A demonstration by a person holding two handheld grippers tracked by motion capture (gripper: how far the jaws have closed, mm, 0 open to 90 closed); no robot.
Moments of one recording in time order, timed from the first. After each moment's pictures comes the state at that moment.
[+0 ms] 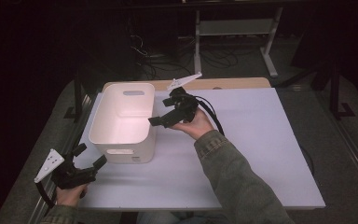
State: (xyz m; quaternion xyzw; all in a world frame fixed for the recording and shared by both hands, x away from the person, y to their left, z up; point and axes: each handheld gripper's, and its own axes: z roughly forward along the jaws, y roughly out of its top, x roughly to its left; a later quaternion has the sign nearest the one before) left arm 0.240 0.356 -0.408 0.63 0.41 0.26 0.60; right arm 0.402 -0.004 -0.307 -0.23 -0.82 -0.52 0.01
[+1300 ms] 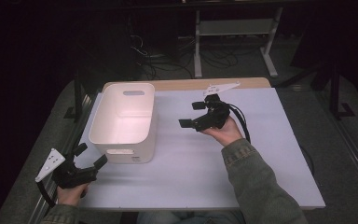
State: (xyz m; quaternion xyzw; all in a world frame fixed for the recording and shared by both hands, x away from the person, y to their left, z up) left arm 0.241 0.355 -0.407 0.63 0.42 0.26 0.60; right arm 0.392 -0.089 -0.330 -0.27 -0.79 -0.55 0.00
